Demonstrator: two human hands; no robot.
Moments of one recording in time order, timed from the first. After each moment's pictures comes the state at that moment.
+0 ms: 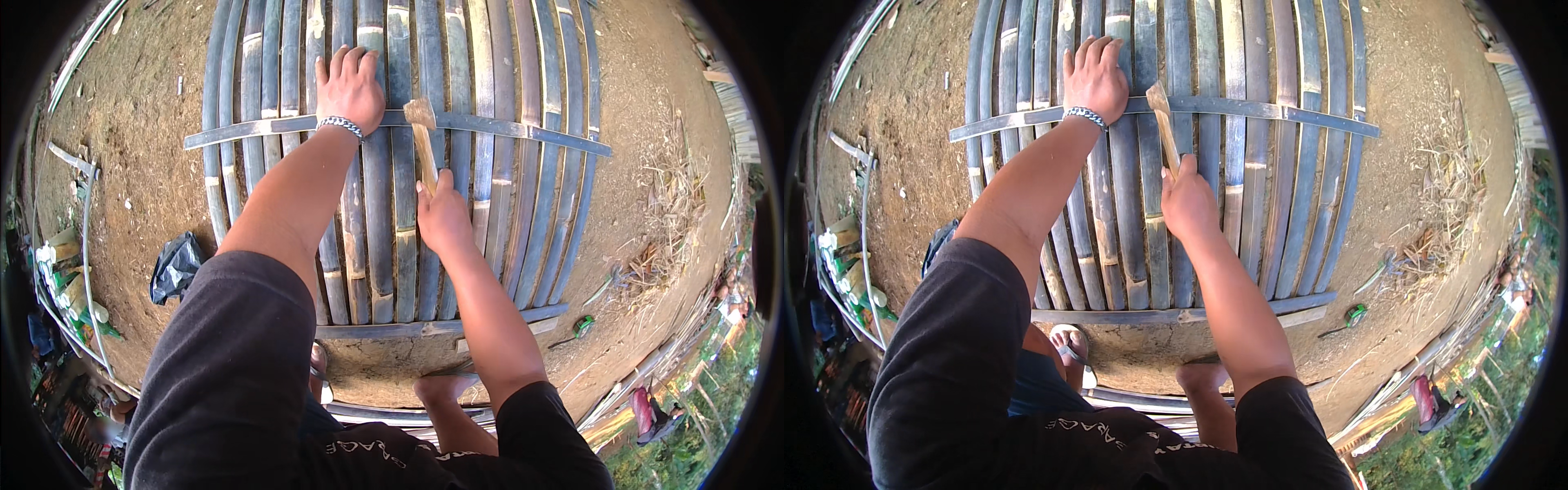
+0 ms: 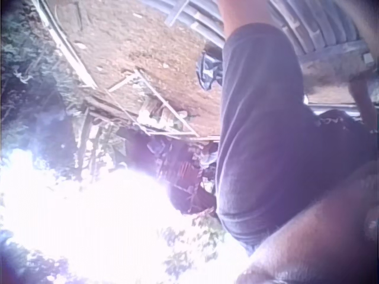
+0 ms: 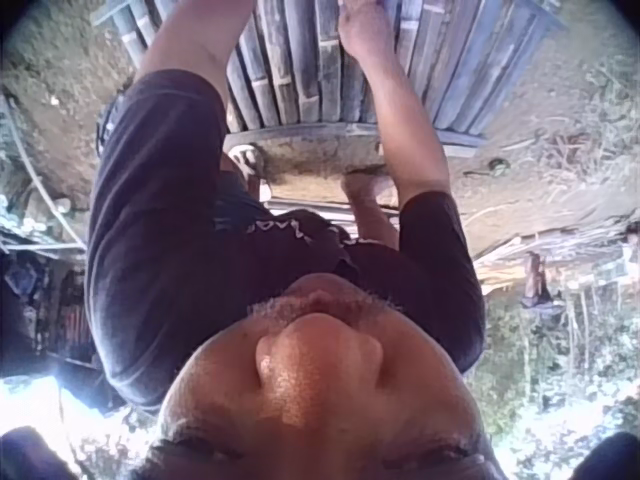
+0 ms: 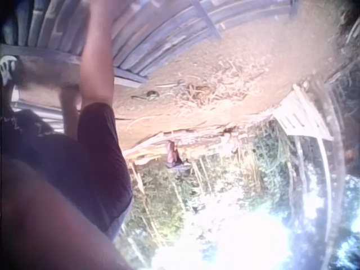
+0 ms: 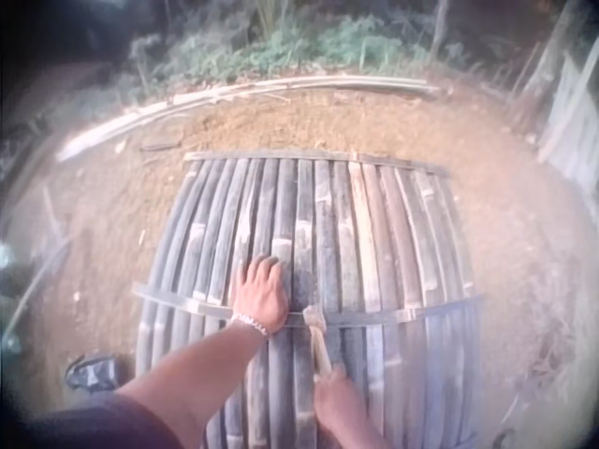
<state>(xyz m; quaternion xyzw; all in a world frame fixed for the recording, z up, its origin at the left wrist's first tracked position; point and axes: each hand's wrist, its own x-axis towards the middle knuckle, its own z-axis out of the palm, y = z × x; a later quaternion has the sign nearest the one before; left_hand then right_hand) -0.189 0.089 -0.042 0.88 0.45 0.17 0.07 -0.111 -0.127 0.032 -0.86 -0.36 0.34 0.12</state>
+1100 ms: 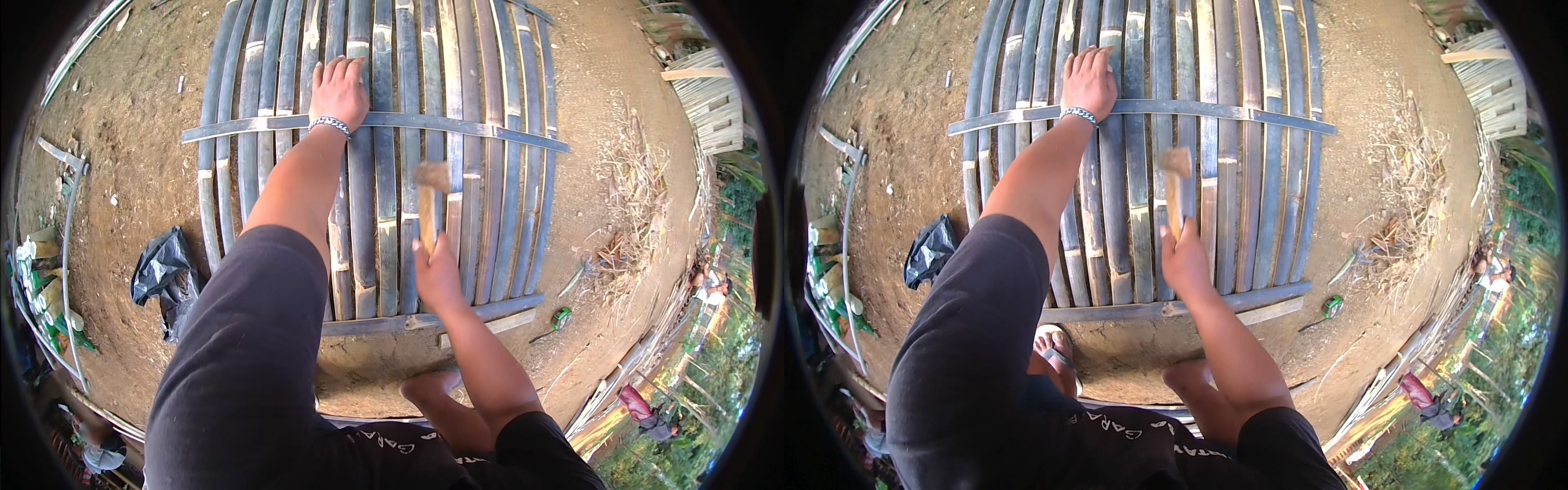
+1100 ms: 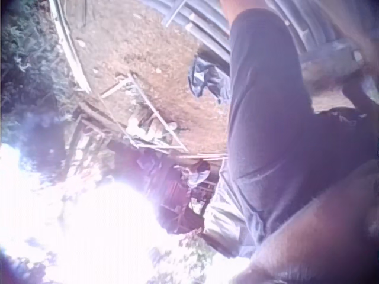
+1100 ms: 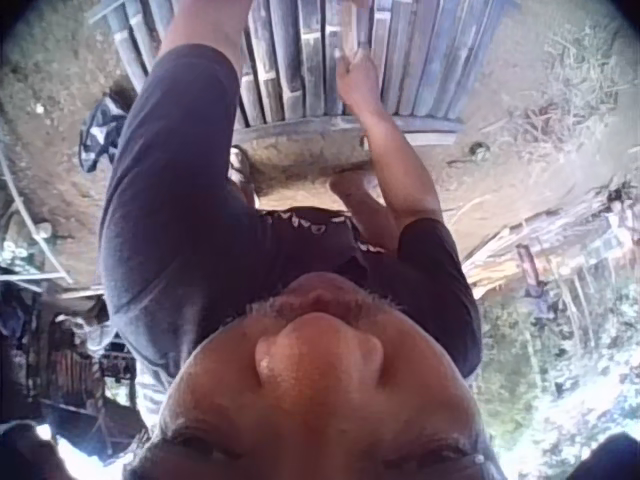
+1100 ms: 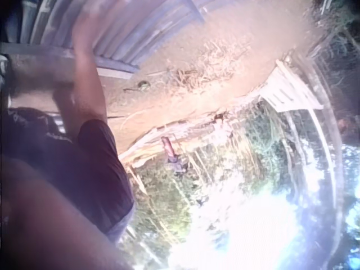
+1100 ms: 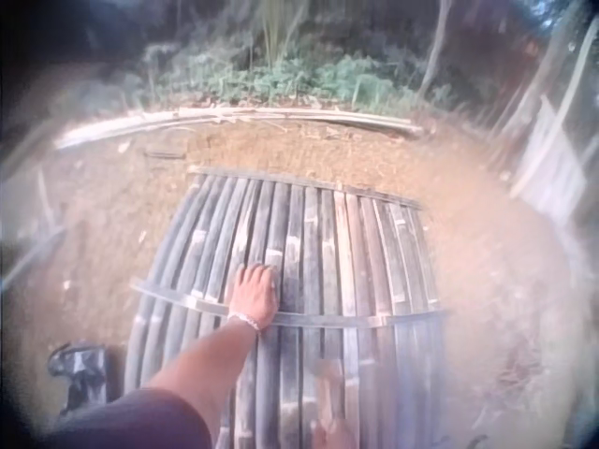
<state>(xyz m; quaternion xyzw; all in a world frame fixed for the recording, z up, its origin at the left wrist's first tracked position) -0.192 0.087 -0.041 0.86 0.43 0.26 0.12 -0.149 -0.243 0.061 -0.87 -0.30 0.35 0.19</state>
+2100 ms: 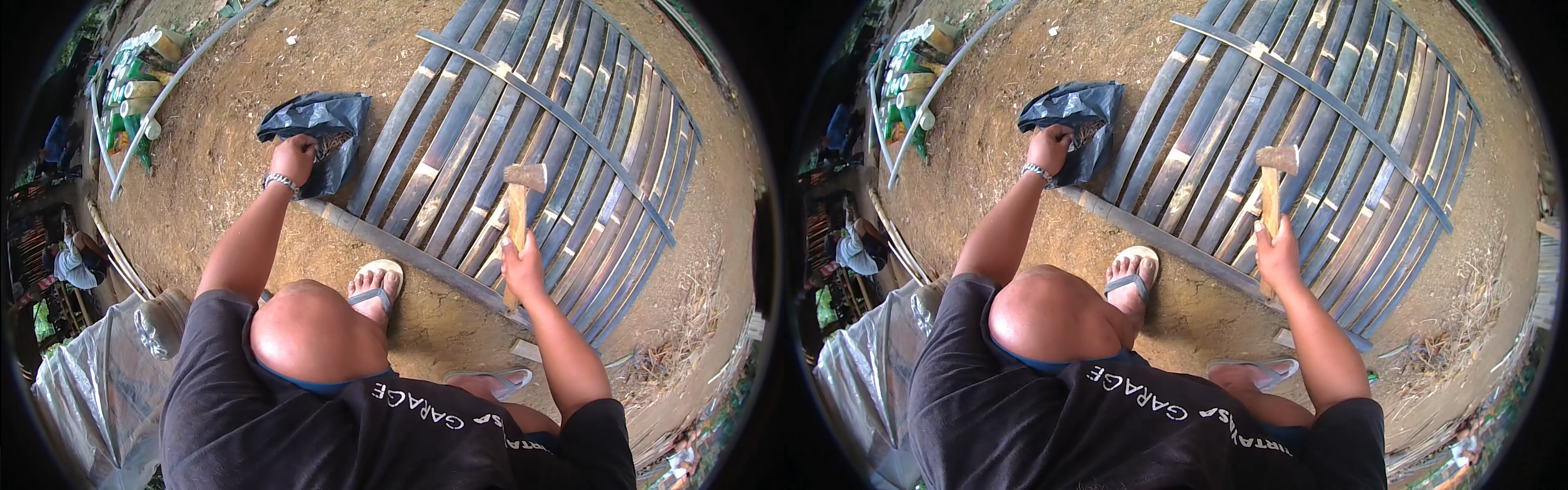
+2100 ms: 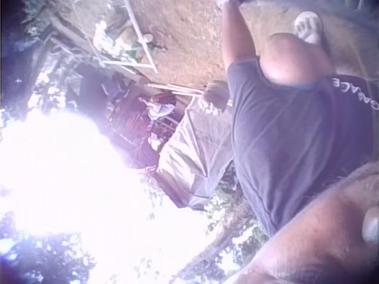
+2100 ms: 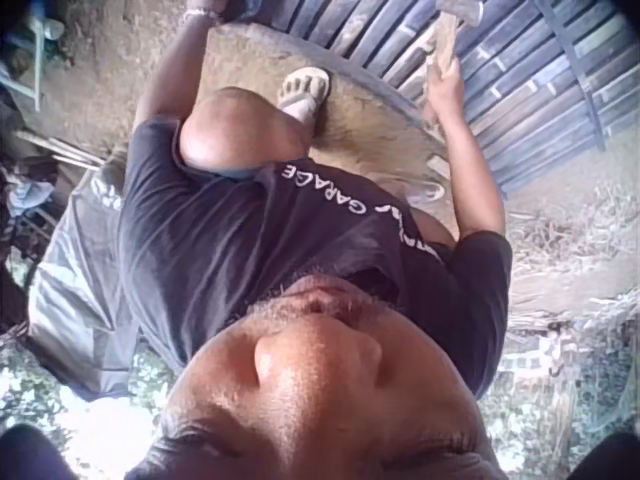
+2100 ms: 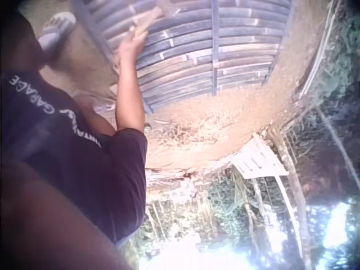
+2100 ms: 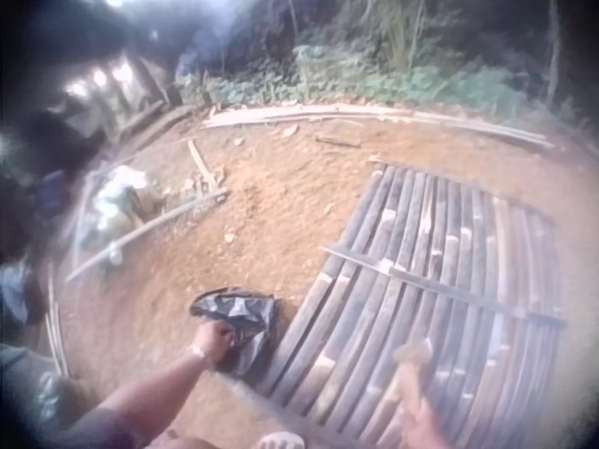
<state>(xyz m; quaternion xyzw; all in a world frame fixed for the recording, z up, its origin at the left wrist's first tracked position) -0.706 -0.082 0.002 0.62 0.75 0.07 0.21 -0.233 -0.255 0.016 -0.73 -0.37 0.53 0.22</state>
